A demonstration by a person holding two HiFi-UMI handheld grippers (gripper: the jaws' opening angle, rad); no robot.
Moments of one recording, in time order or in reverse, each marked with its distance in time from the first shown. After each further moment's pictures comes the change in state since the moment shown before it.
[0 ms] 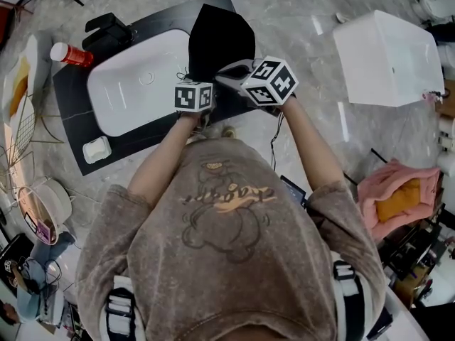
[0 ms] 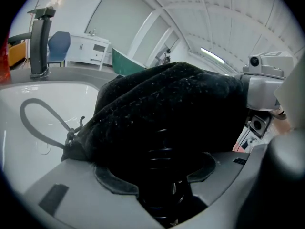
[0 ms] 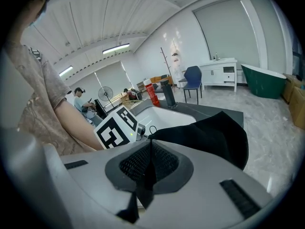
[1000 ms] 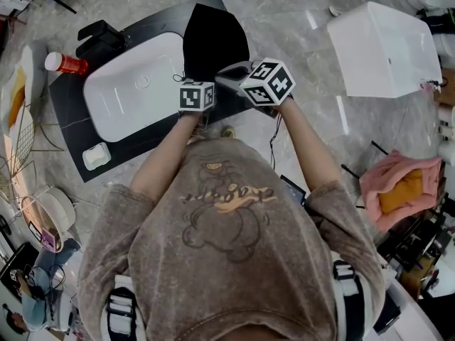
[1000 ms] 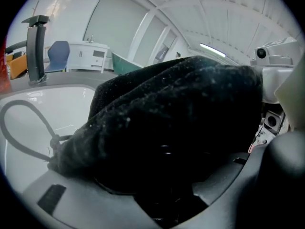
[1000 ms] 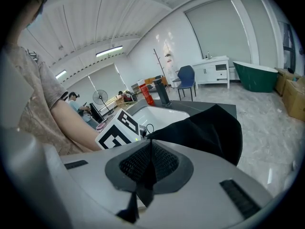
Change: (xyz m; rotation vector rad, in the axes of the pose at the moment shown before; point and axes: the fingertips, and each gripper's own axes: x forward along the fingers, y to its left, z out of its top) left arm 0.025 0.011 -0.002 0.062 -0.007 0.084; right arm -0.004 -0.011 -0.016 0.069 -0.017 -0.046
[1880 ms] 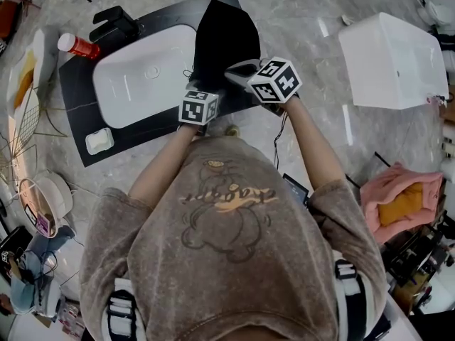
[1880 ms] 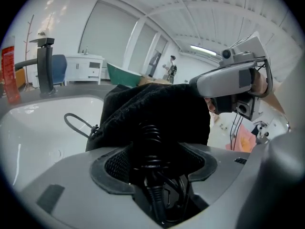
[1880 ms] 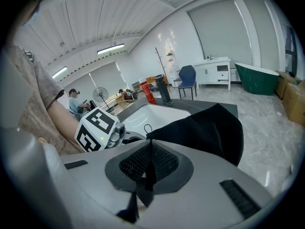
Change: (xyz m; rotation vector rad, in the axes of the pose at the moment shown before) left arm -0.047 -0.018 -0.023 0.103 -0.072 0.013; right arm 0.002 0.007 -0.011 -0.029 0.013 -0.007
